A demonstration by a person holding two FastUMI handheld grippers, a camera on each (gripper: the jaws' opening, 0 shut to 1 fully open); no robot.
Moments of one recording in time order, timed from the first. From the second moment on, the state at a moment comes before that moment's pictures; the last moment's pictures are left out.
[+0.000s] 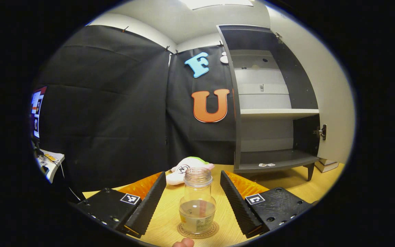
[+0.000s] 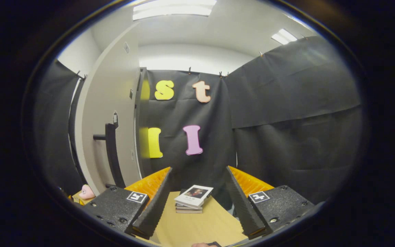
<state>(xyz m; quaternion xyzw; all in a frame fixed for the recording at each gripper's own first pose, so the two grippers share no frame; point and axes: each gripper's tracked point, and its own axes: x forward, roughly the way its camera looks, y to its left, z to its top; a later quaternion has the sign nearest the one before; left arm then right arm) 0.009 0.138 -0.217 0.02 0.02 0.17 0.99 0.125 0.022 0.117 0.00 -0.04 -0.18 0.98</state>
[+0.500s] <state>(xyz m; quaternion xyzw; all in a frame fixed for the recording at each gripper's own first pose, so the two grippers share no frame) 0.007 0.104 -0.106 0.01 0.00 0.08 1.00 0.148 0.033 0.103 0.00 -0.04 -0.14 0.99</state>
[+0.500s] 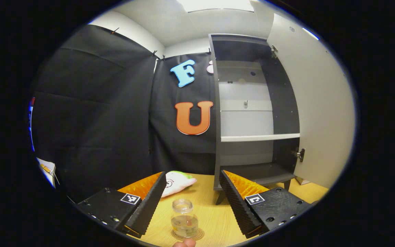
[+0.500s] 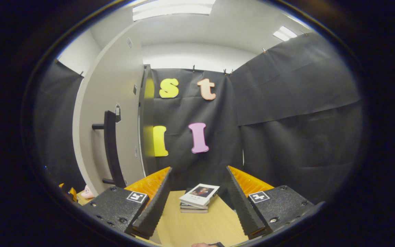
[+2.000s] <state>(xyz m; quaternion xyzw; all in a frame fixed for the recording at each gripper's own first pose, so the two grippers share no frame) -0.004 -0.004 -0.011 0.02 0.03 -0.03 1.00 0.156 0.086 0.096 0.04 -0.01 0.00 1.00</state>
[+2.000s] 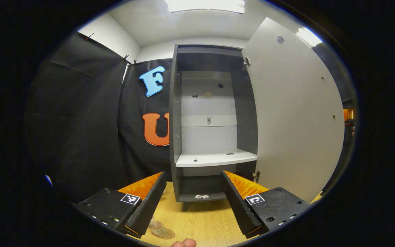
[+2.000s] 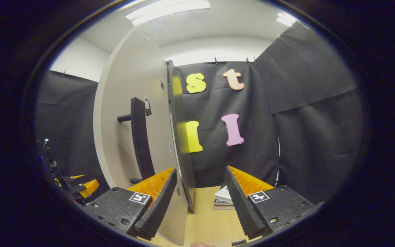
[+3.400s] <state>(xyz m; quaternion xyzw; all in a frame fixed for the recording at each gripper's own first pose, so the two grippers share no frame) -0.033 0.024 -0.019 0.01 0.02 -0.02 1.00 0.186 0.197 0.096 0.01 0.01 0.12 0.99</state>
